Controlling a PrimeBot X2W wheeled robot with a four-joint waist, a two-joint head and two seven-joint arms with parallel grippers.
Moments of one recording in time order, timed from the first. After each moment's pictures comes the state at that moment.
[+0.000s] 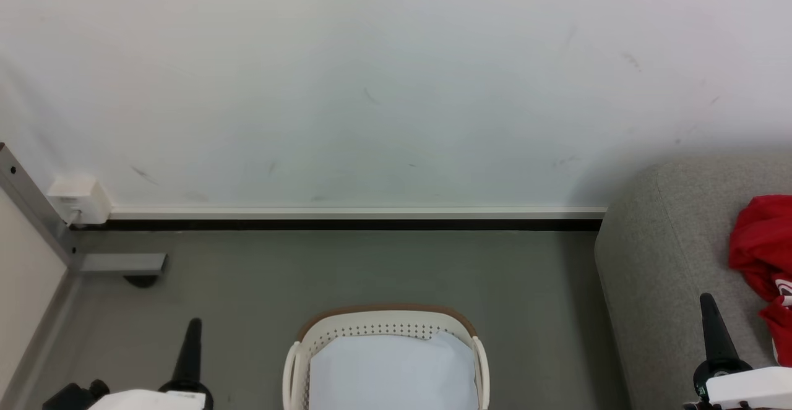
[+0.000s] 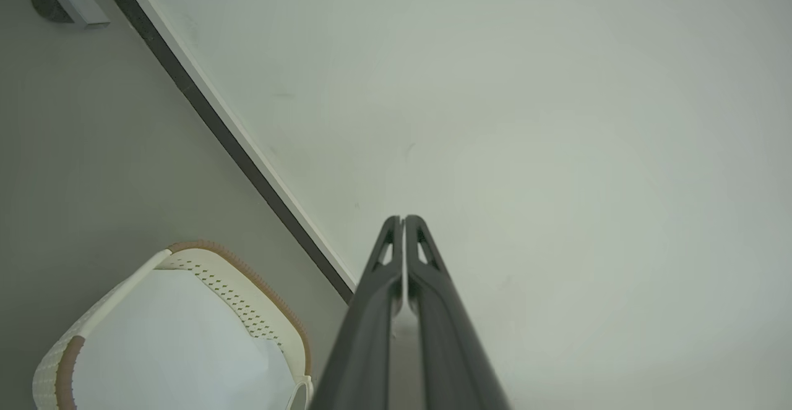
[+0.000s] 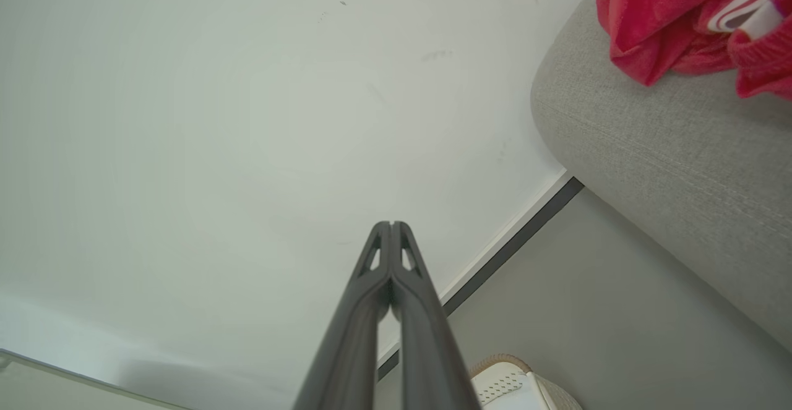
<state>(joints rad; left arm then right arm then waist) -0.07 0.06 0.08 0.28 -1.13 -0.09 -0.02 -0.11 -0.09 -0.04 0.29 1.18 0.13 -0.01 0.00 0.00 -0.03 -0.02</state>
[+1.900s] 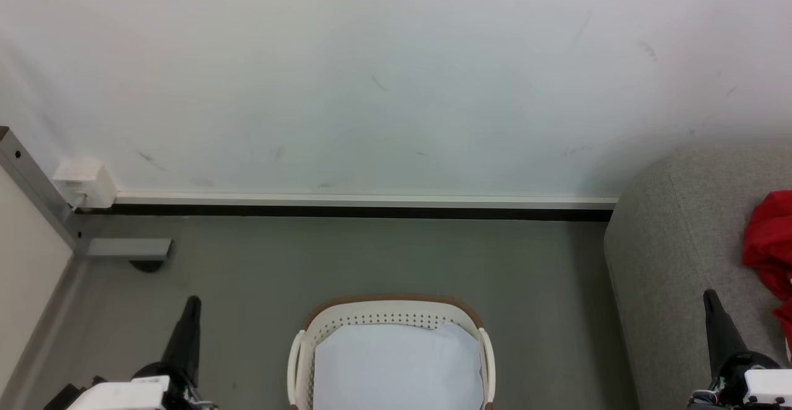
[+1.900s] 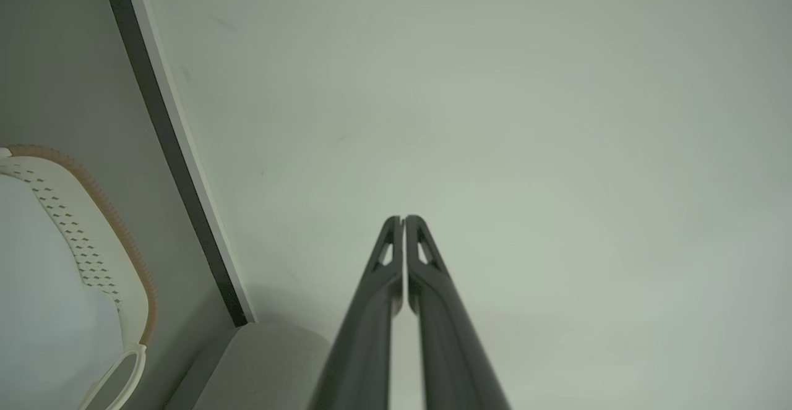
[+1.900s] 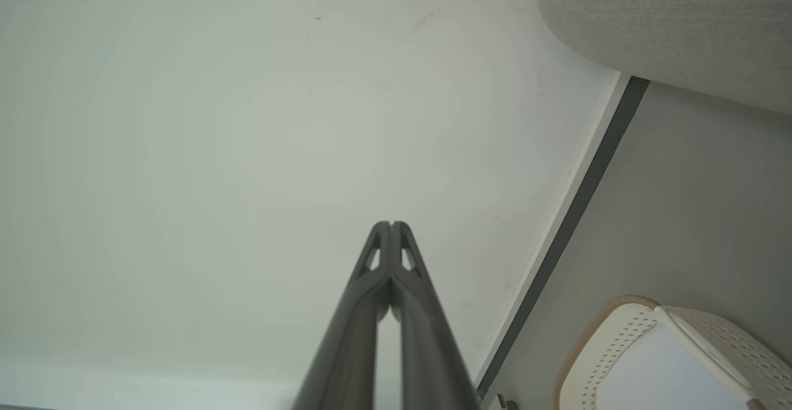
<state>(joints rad) -0.10 0.05 0.11 0.25 -1.57 -0.12 0.11 -0.11 -0.05 -0.11 0.25 1.58 0.13 0.10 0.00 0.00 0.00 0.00</state>
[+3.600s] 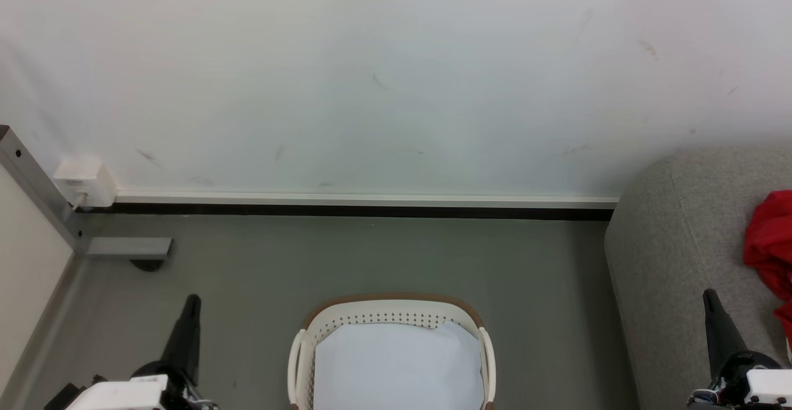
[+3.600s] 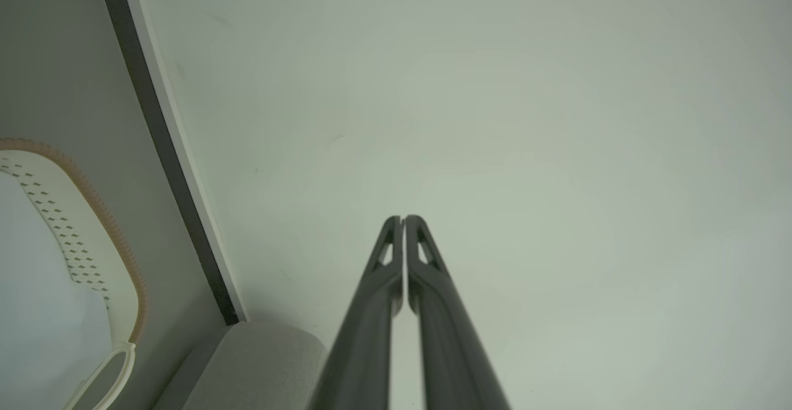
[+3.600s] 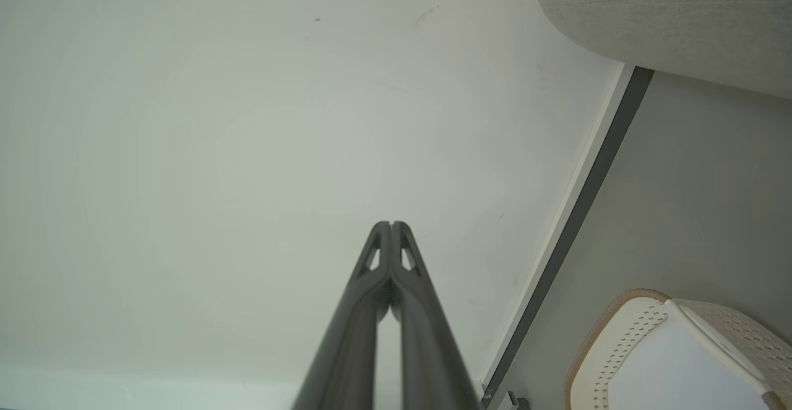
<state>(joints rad) -0.11 0.05 0.11 0.25 -1.61 -0.13 0.11 -0.11 -0.05 -0.11 0.25 1.61 0.13 0.11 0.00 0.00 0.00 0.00</state>
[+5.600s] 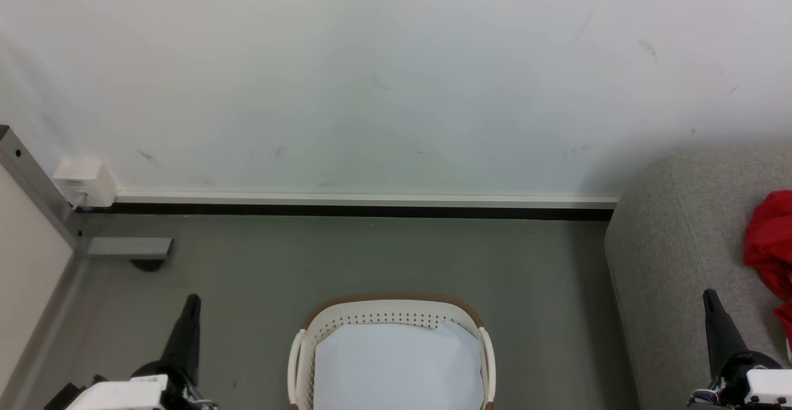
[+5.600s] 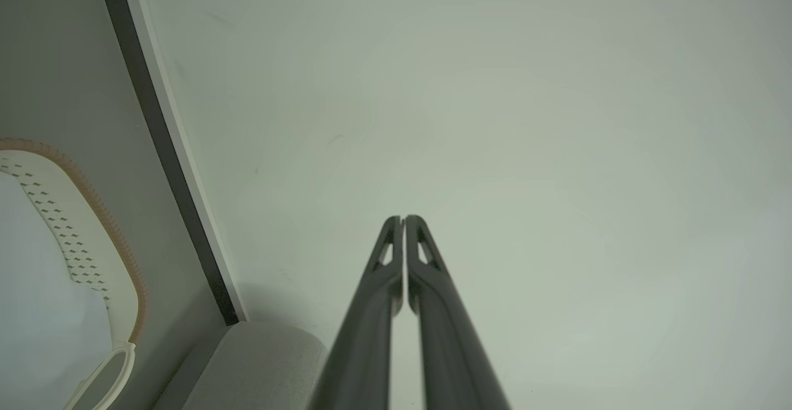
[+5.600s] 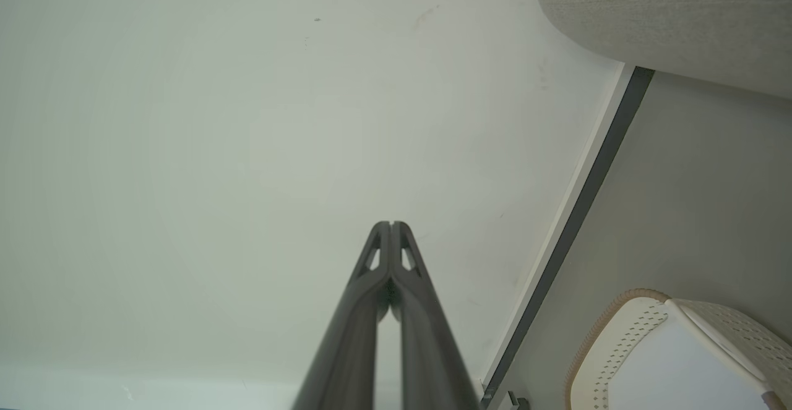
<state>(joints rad) -0.11 0.05 0.11 0.25 -1.61 -0.13 0.11 -0.11 -0.05 -0.11 0.25 1.61 0.13 0.11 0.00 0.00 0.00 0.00</state>
